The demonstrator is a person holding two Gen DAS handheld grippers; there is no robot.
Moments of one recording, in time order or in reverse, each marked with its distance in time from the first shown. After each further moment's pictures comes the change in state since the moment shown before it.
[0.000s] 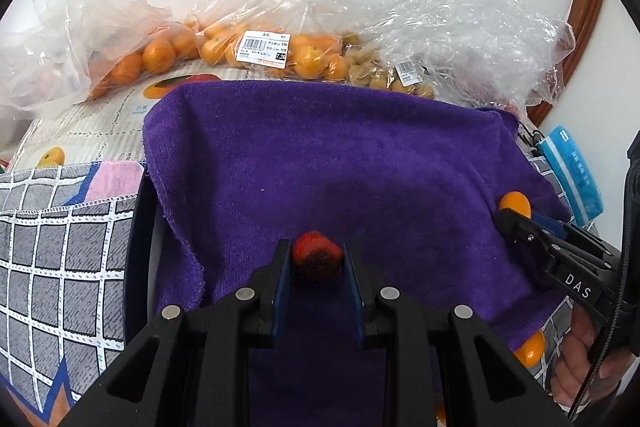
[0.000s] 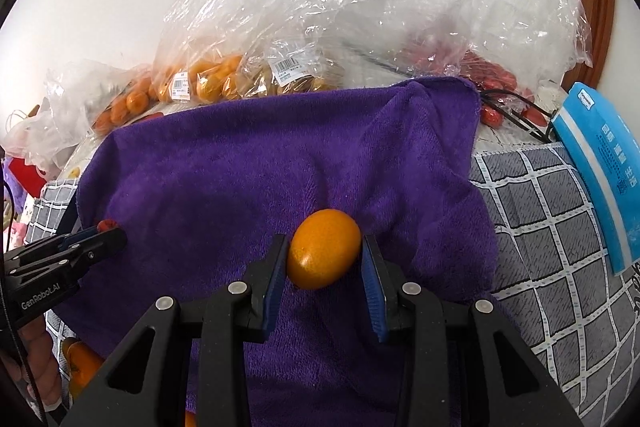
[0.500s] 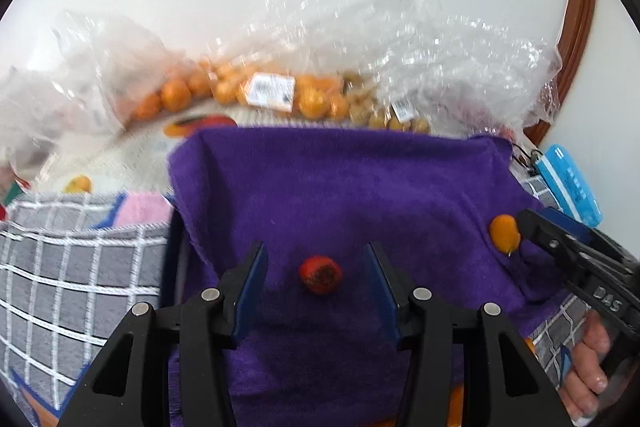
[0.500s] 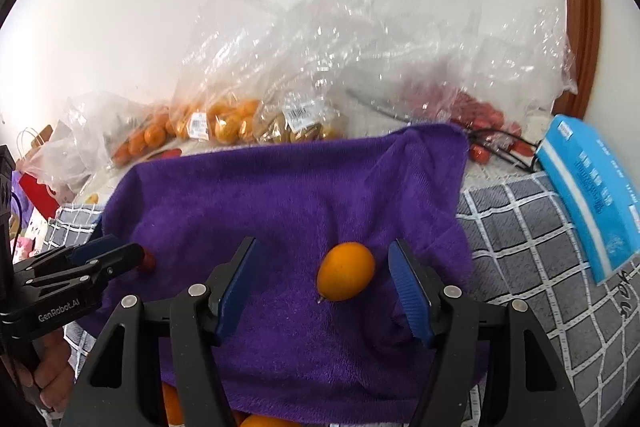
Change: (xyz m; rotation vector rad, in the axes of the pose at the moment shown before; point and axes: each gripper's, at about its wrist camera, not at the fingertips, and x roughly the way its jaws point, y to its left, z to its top) left arm -0.030 -0.004 0.002 0.021 -0.126 0.057; right arm -0.045 0.008 0.003 0.008 -0.141 0.015
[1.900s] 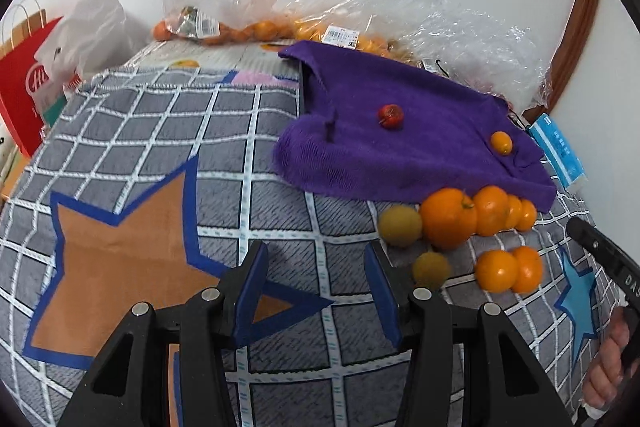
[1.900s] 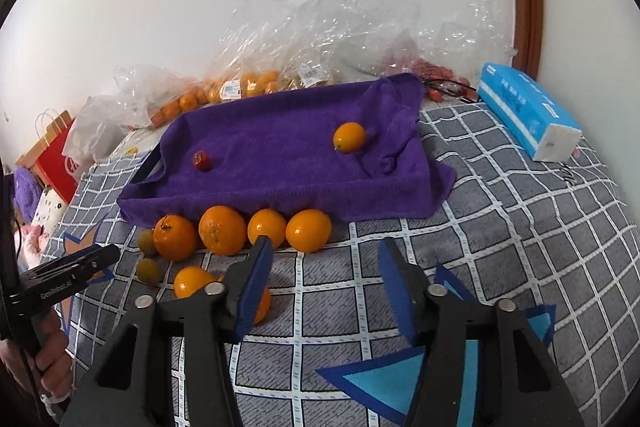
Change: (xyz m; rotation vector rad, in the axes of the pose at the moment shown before) left arm -0.079 0.061 -0.121 -0.123 0.044 -0.005; right arm -0.099 0.021 -0.102 0.011 0.017 -0.036
